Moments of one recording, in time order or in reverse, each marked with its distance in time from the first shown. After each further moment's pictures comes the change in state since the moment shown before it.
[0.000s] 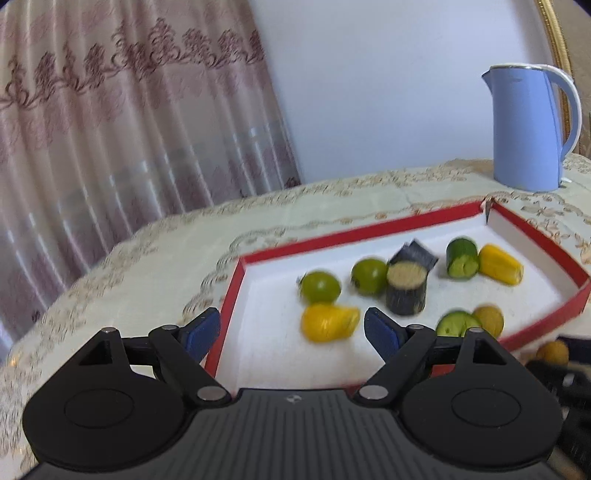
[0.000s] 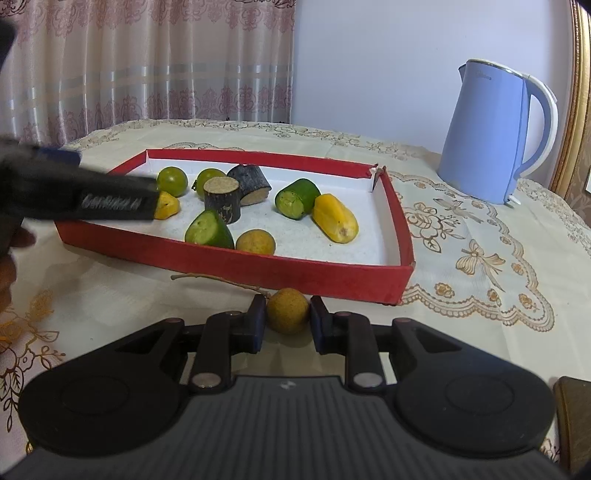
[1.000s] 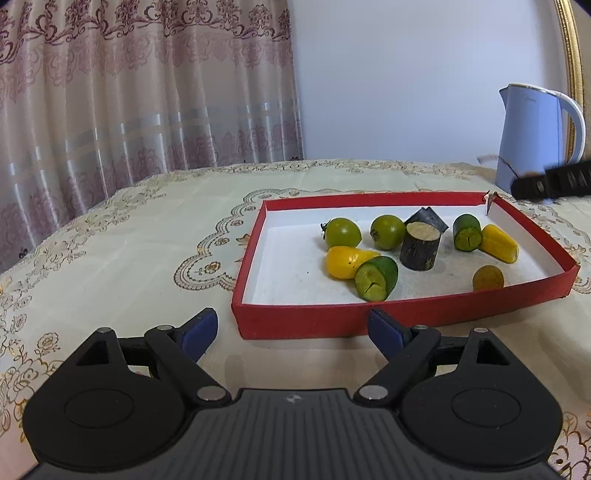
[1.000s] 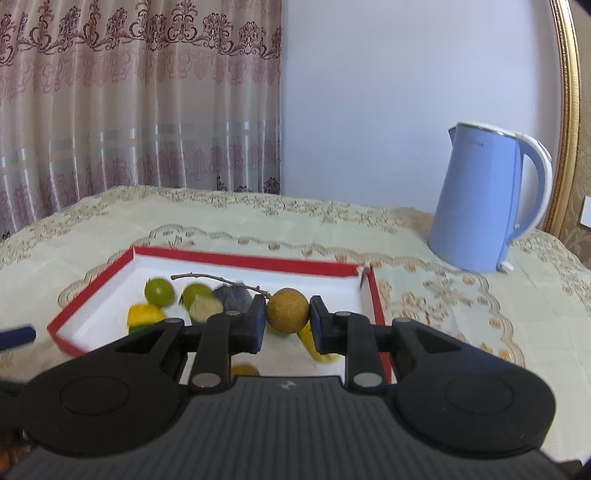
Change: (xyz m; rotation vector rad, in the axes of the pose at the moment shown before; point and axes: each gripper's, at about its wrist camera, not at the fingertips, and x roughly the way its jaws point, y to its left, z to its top) left arm -0.016 0.037 -0.041 -0.151 0.045 -0.067; right arm -0.001 -0.009 0.081 0.037 -0.161 -0.017
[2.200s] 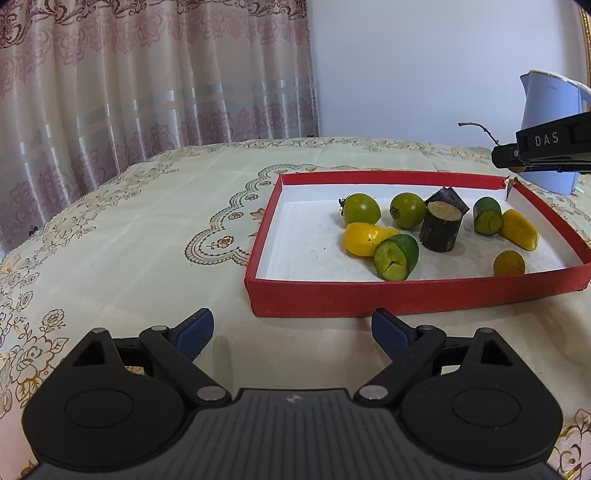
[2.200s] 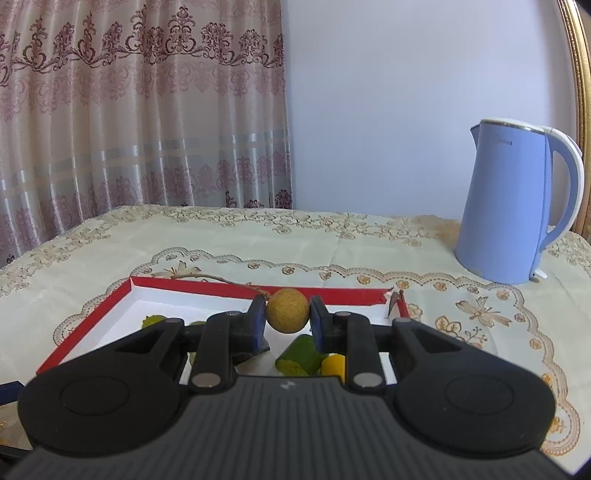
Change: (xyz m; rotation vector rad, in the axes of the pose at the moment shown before) left arm 0.008 0.004 -0.004 -0.025 0.077 0.044; right arm 0.043 -0.003 0.009 0.049 -0.023 0.043
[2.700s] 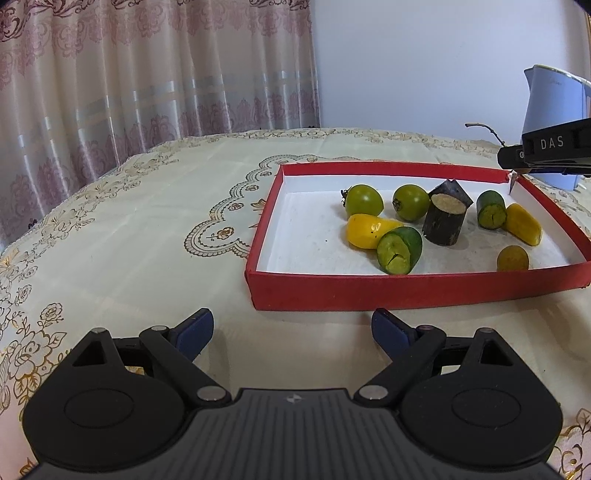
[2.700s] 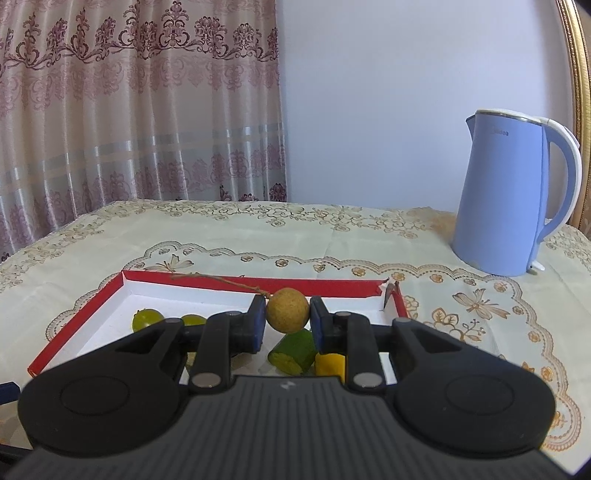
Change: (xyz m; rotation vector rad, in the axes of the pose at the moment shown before) left arm 0.005 0.002 0.001 -0.004 0.030 0.000; right arm 0.004 -0.002 -0.003 0.008 0.016 -0.016
